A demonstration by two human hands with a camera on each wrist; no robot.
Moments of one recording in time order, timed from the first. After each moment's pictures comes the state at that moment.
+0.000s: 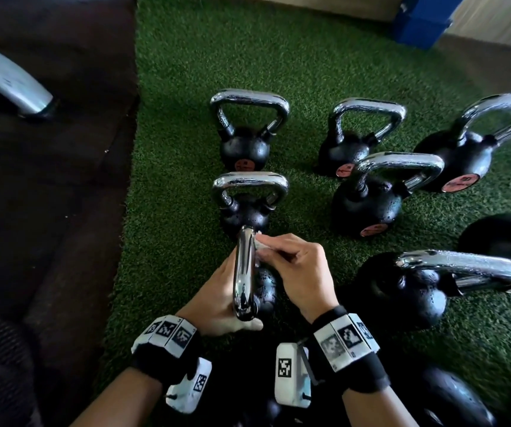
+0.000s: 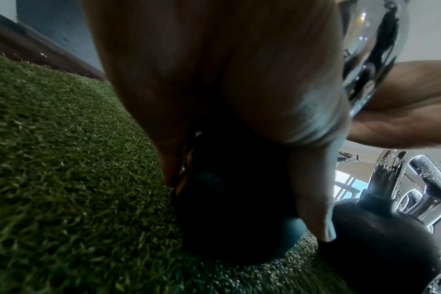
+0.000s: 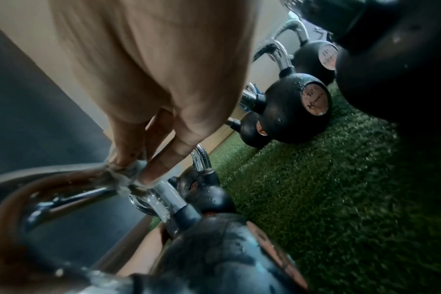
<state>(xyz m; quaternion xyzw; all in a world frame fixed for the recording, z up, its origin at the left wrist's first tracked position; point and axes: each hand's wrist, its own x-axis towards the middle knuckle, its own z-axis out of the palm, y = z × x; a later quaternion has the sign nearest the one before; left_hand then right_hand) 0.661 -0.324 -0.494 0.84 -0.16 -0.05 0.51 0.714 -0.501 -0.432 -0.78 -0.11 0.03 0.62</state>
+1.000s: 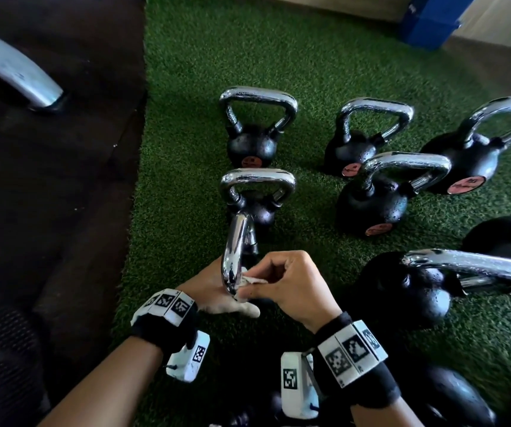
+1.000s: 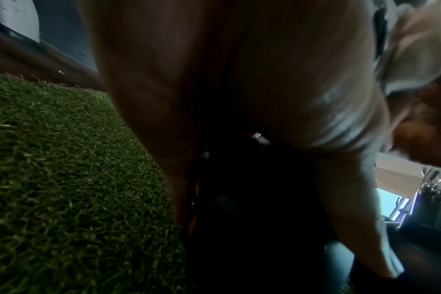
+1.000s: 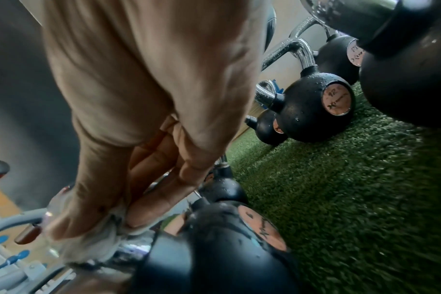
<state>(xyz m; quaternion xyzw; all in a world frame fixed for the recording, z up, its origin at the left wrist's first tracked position) 0.674 -0.308 -0.474 0.83 -0.12 -0.24 0.49 0.686 -0.493 -0.411 -0.79 -0.13 0.20 0.56</state>
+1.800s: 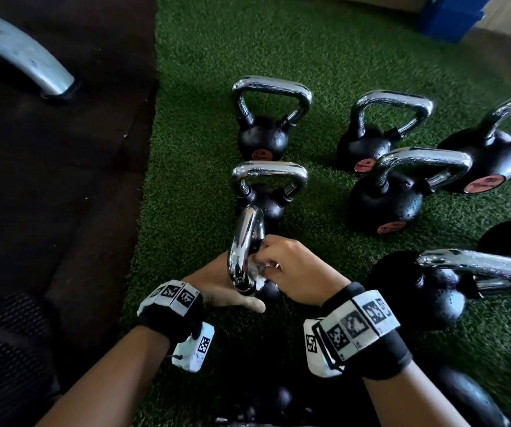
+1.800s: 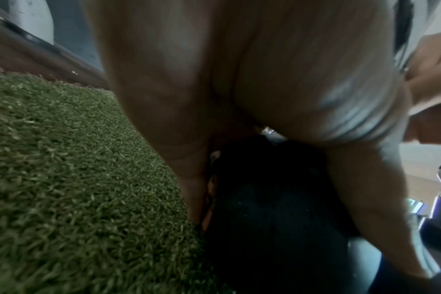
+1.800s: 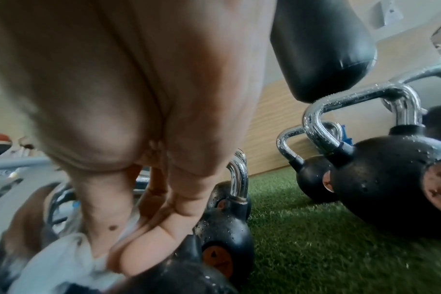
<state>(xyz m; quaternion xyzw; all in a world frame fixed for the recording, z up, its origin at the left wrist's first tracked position) 0.674 -0.303 -0.473 0.82 -0.11 -0.23 0.52 0.718 -0.480 -0.396 -0.86 -0.35 0.24 0.28</state>
